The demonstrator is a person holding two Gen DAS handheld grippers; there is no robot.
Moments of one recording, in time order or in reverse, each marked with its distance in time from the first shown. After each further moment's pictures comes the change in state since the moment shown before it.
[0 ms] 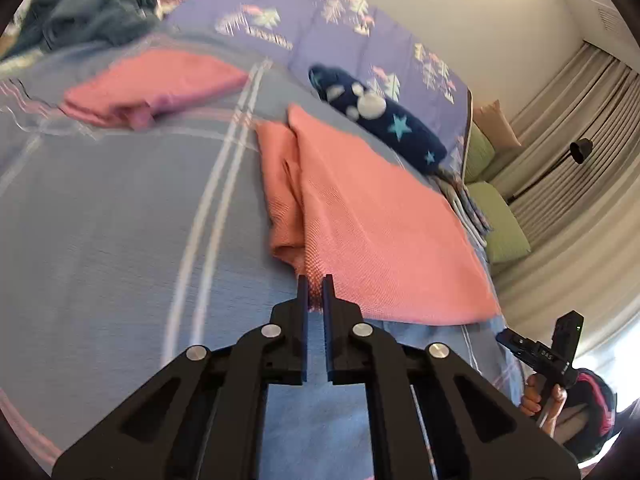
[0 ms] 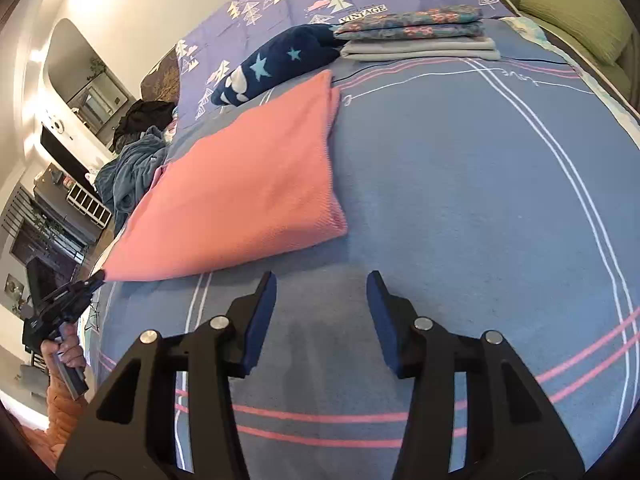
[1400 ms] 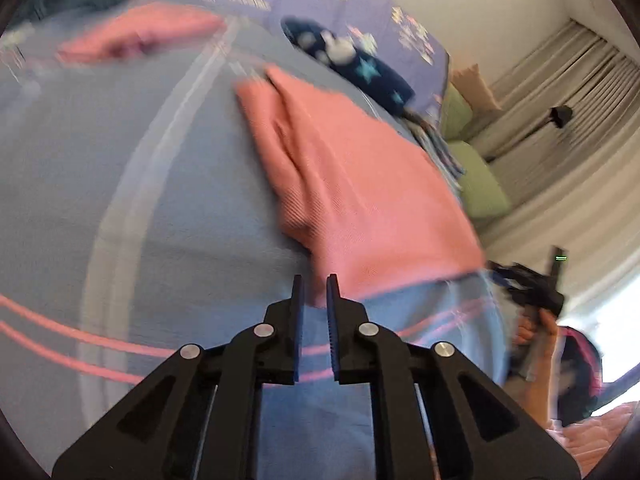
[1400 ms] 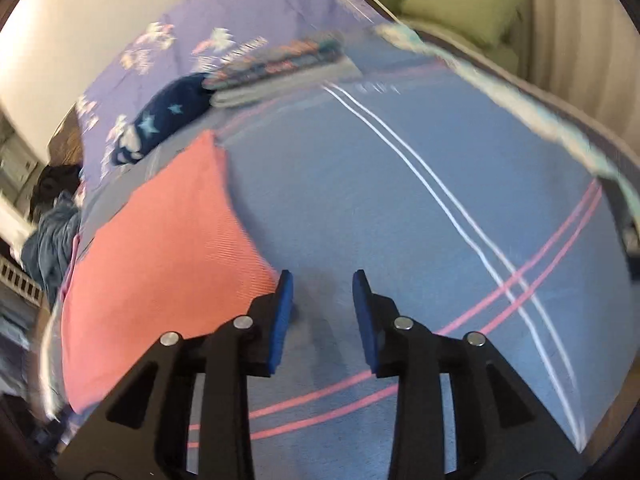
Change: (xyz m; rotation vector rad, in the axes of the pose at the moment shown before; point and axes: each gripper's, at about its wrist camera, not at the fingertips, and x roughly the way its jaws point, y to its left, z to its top) left arm -0.028 -0.027 -0.071 0.048 0.093 -0.016; right arm -0.038 0.005 0.006 0.128 -0.128 -0.329
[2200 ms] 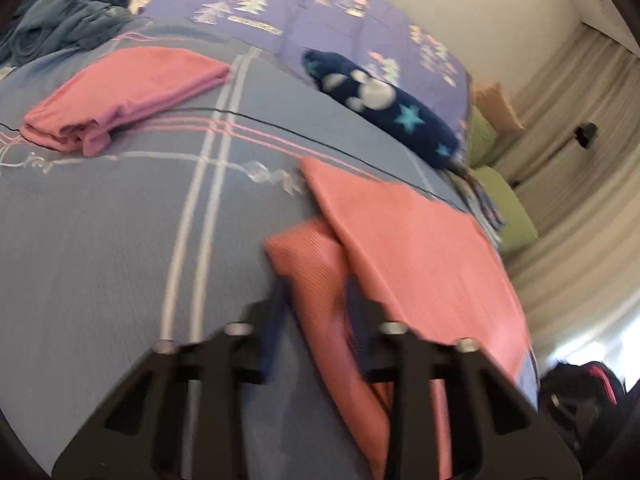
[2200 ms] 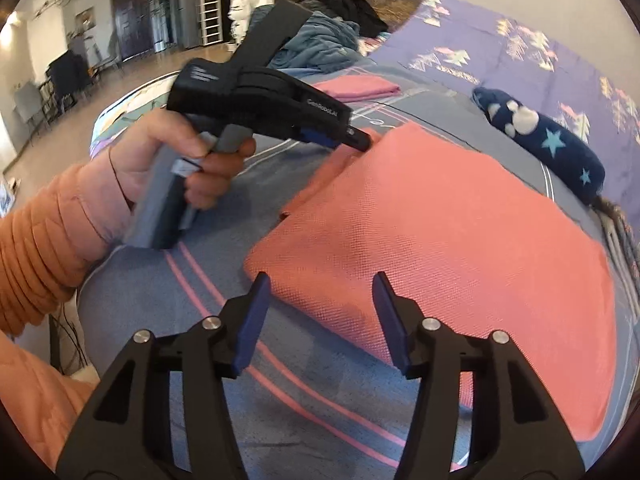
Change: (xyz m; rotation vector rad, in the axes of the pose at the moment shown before) left arm 0.097 0.045 0.130 -0.011 -0.033 0.022; right arm 0.006 0.300 -0.132 -0.995 0.111 0.426
